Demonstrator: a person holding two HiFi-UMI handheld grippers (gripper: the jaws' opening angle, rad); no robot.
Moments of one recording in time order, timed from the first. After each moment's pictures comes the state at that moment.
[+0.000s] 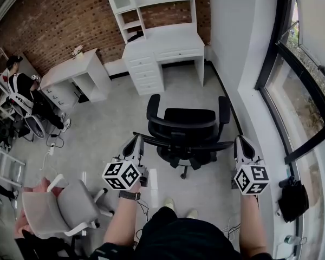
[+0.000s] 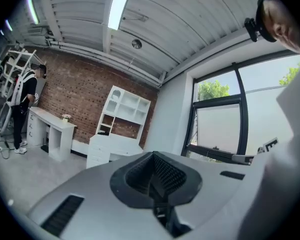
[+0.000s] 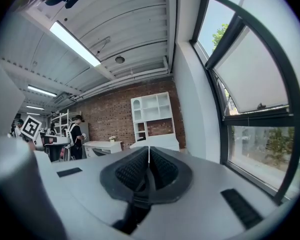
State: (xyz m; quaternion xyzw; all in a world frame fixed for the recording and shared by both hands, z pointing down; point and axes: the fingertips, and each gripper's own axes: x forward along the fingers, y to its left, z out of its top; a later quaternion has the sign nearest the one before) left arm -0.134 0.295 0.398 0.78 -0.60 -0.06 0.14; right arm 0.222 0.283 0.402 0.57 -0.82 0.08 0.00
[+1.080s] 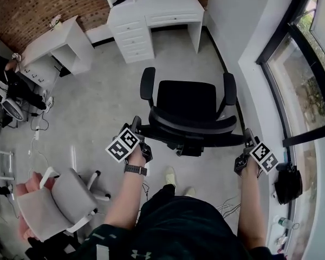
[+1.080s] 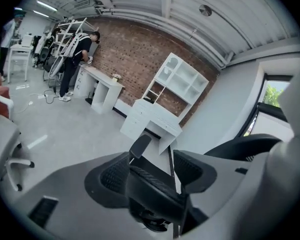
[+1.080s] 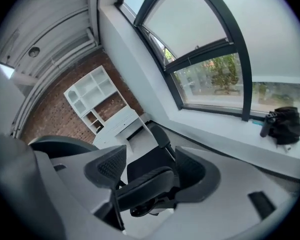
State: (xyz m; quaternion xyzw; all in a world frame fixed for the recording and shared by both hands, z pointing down) left arm -0.256 0.163 0.602 0.60 -0.69 -0.05 0.40; right arm 0.273 0.198 0.587 0.70 -0.59 0.39 -0.01
